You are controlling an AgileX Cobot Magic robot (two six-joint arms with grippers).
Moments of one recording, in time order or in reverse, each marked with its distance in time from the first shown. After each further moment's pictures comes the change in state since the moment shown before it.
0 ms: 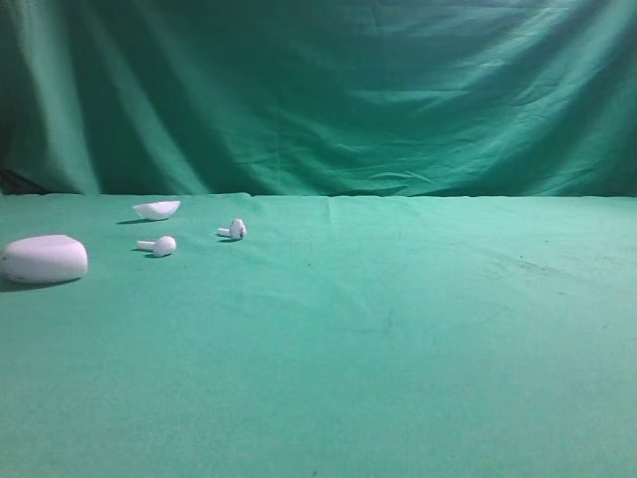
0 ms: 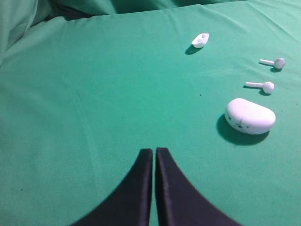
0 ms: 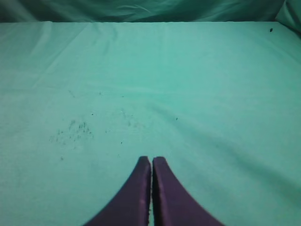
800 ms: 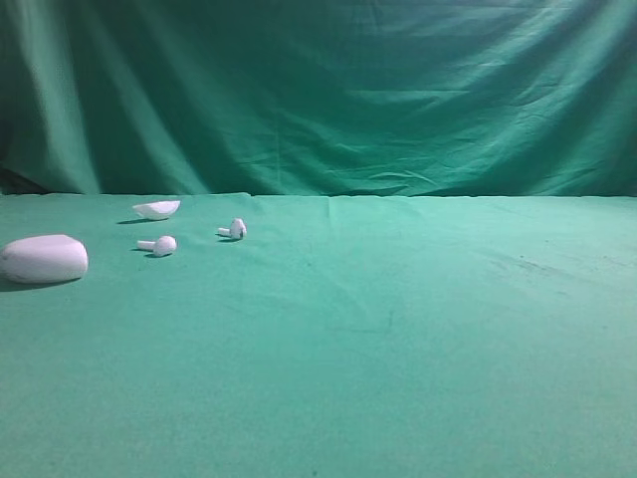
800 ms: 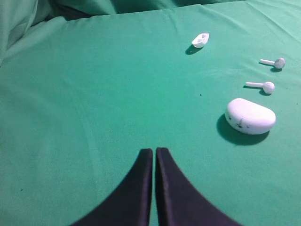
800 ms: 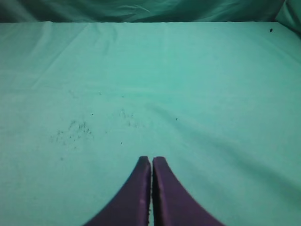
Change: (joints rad) left arm 0.000 0.000 0.000 0.000 0.000 0.000; right arm 0.000 0.000 0.001 0.006 -0.091 0.006
